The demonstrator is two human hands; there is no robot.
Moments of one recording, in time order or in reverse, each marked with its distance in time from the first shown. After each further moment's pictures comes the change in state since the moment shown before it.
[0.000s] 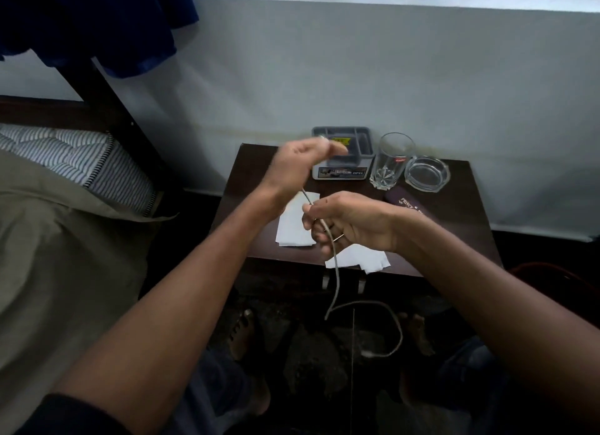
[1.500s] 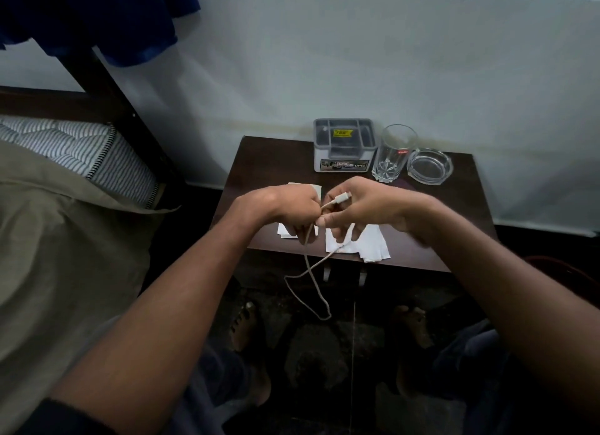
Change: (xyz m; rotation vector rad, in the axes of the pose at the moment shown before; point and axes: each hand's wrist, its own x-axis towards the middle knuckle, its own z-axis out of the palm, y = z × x) left_hand -0.029 0.007 0.003 0.802 -0.550 -0.535; right_hand -0.008 0.003 -0.025 -0.400 0.073 -0.074
